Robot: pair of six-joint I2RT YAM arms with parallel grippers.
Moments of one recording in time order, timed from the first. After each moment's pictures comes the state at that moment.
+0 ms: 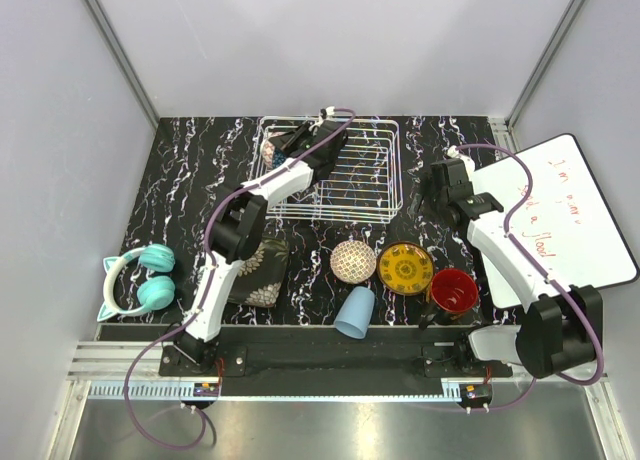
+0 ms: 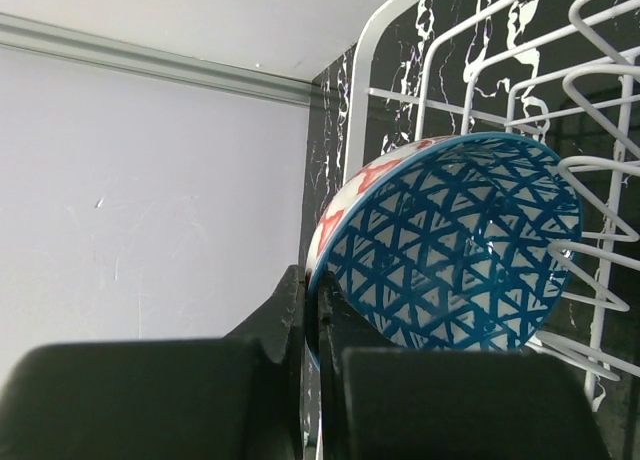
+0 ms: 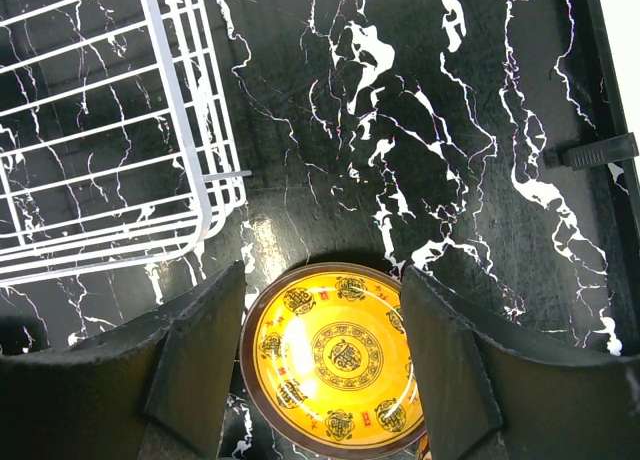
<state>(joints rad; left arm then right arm) -0.57 2.35 1.92 -0.15 -1.18 0.64 0.29 1.30 1.00 -0.54 0.22 0.55</state>
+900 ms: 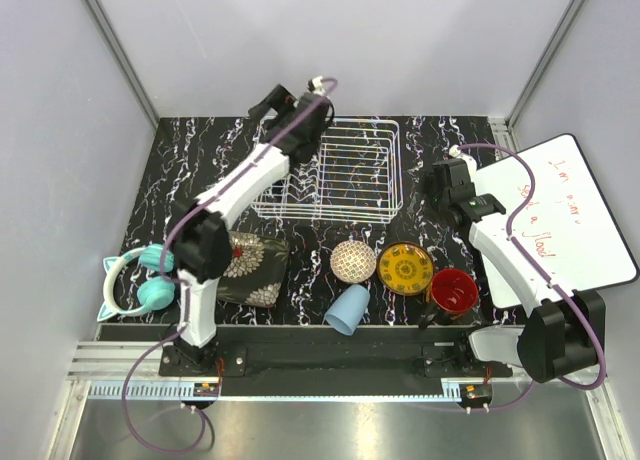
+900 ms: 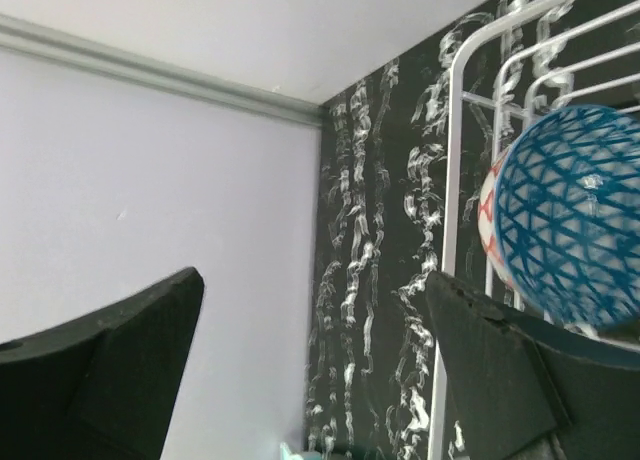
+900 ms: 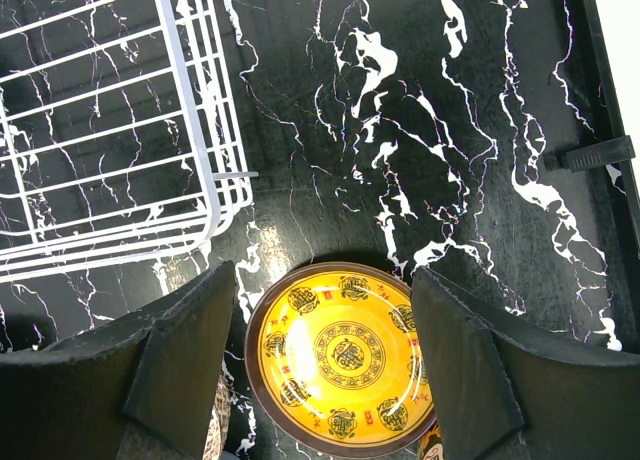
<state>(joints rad) -0.58 2.06 1.87 -0.36 -1.03 0.55 0.29 1.28 1.00 -0.54 0.21 0.55</state>
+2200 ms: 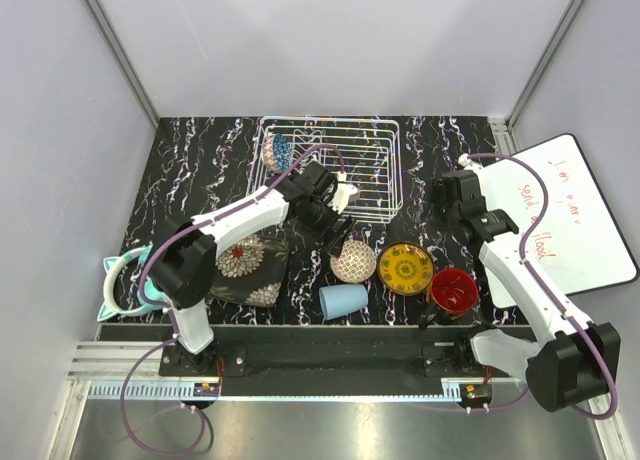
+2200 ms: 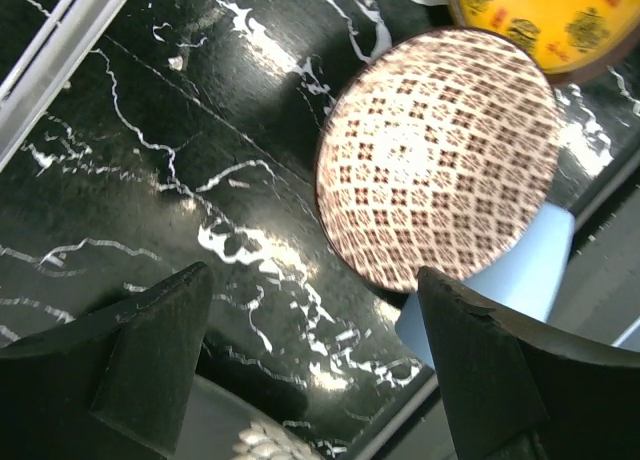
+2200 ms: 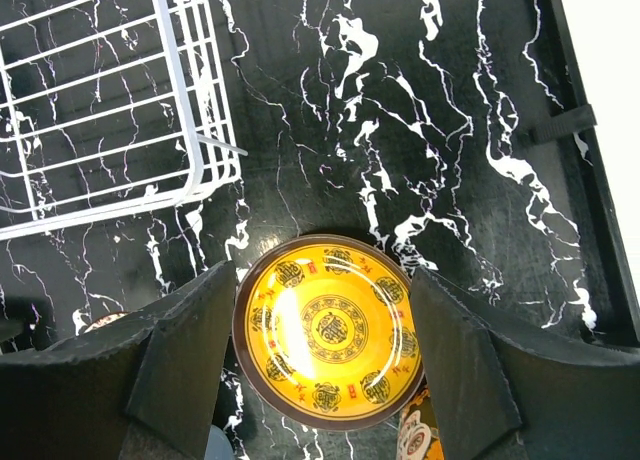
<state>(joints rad) -0.70 1.78 1.38 -0.72 0.33 0.04 0.29 1.14 0.93 -0.57 0.22 0.54</state>
